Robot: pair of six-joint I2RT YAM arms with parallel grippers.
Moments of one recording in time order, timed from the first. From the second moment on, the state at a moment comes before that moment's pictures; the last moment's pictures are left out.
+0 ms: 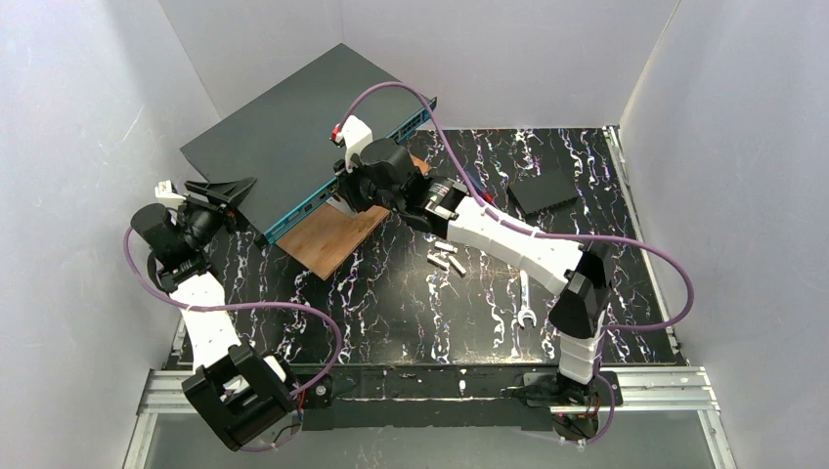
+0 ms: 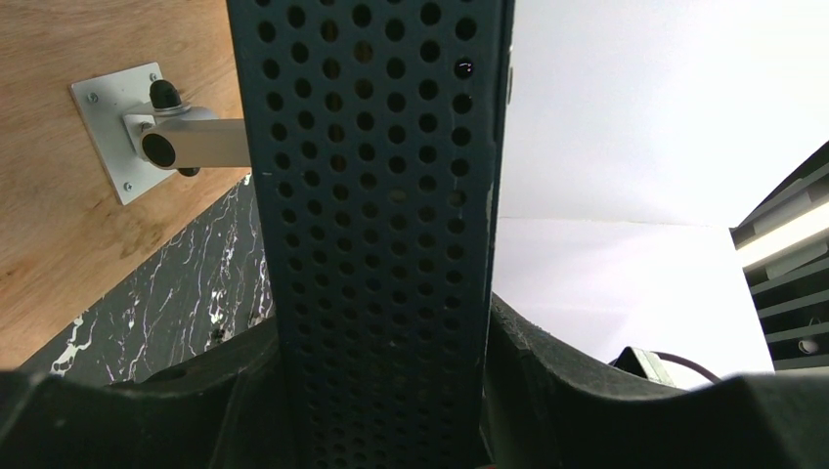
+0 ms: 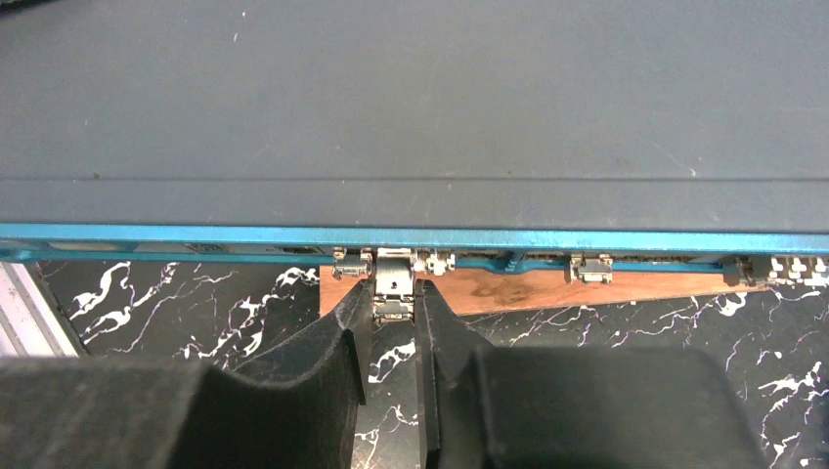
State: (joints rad) left arm 0.61 1.06 0.77 0.09 0.96 -1.30; right arm 1.05 1.88 1.91 -0.38 0.13 0.13
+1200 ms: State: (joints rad) left arm 0.61 1.05 0.77 0.08 0.96 -1.30; right arm 1.05 1.75 1.70 -0.24 0.12 0.13
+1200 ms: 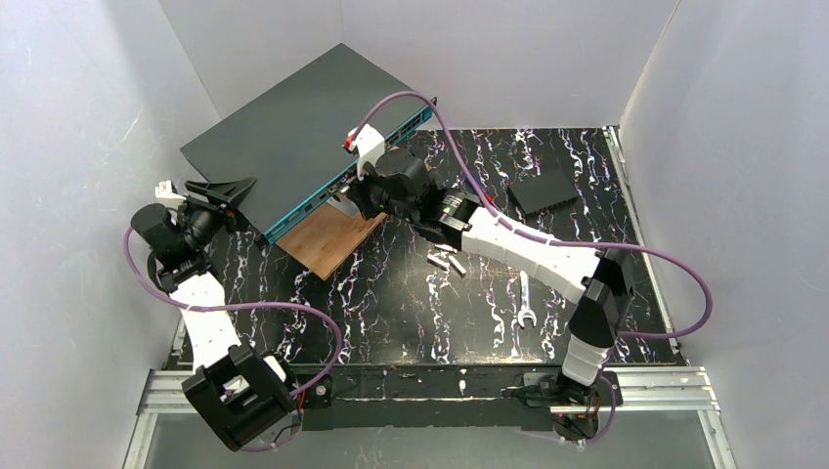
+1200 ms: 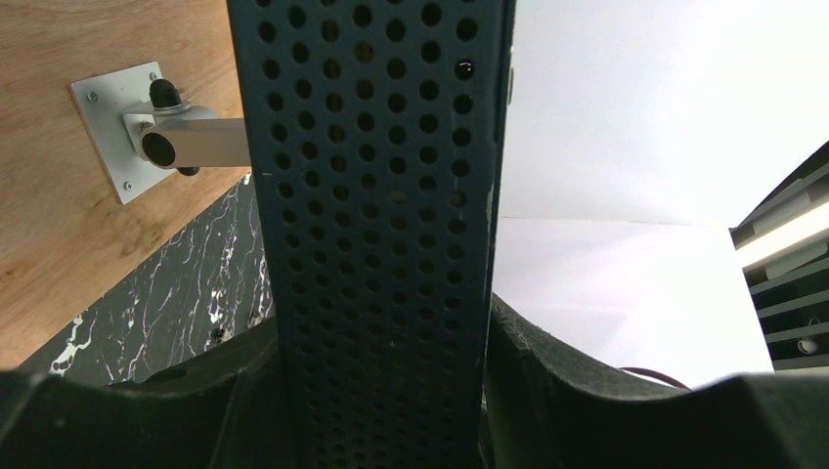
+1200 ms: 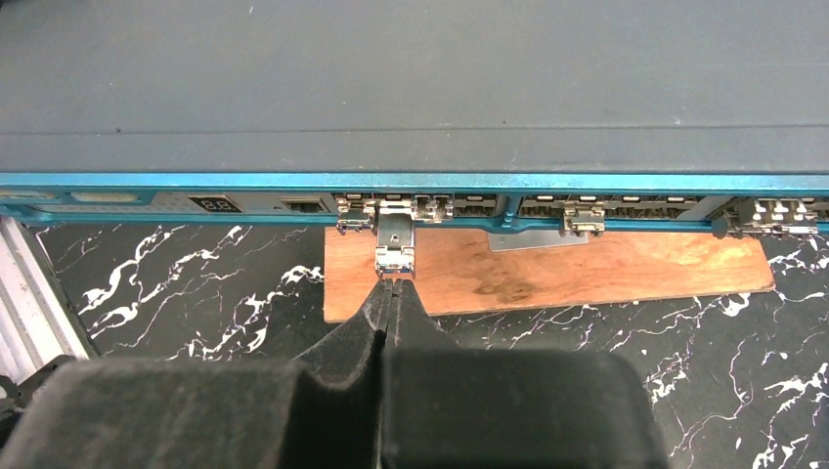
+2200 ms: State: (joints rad) left arm 0.61 1.05 0.77 0.08 0.95 -1.30; right arm 1.05 1.81 1.72 -0.17 0.12 0.11
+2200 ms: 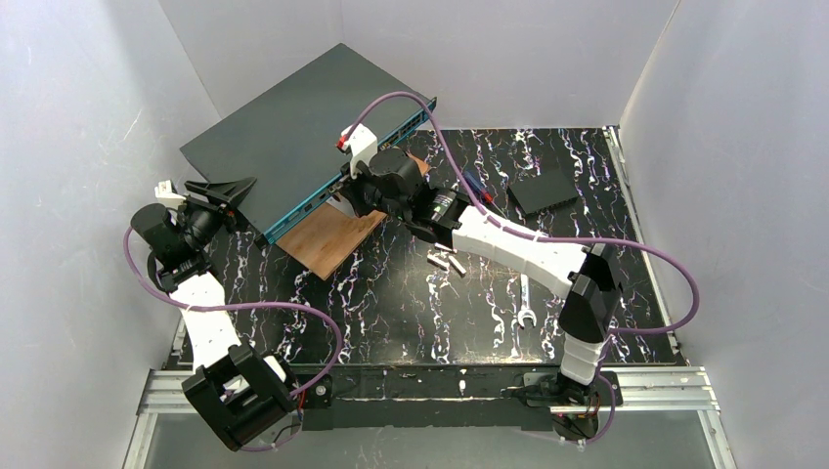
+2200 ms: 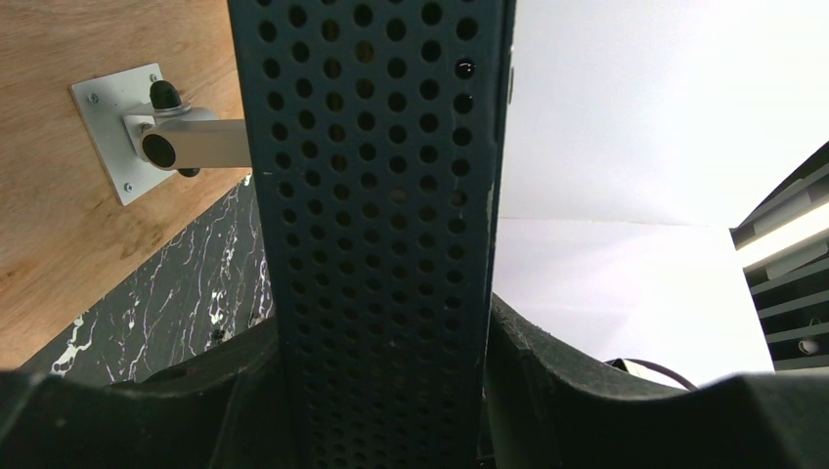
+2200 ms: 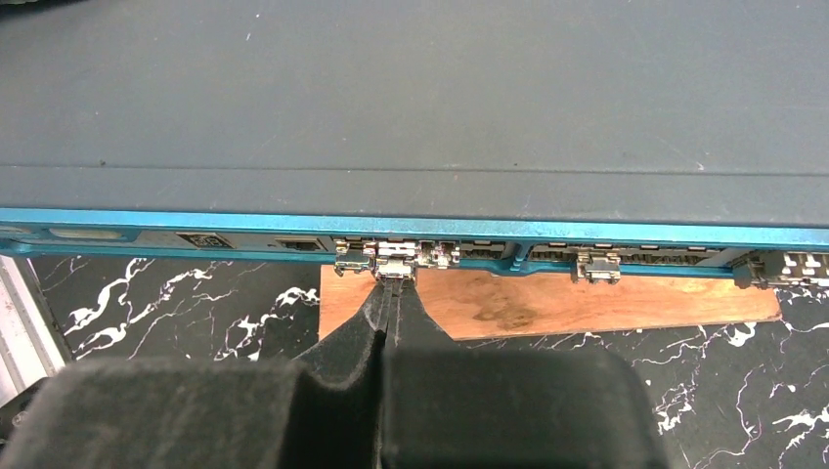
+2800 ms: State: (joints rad) left arm 0.61 1.05 0.77 0.09 0.95 -1.30; right arm 1.05 1.81 1.73 -0.17 0.12 0.07
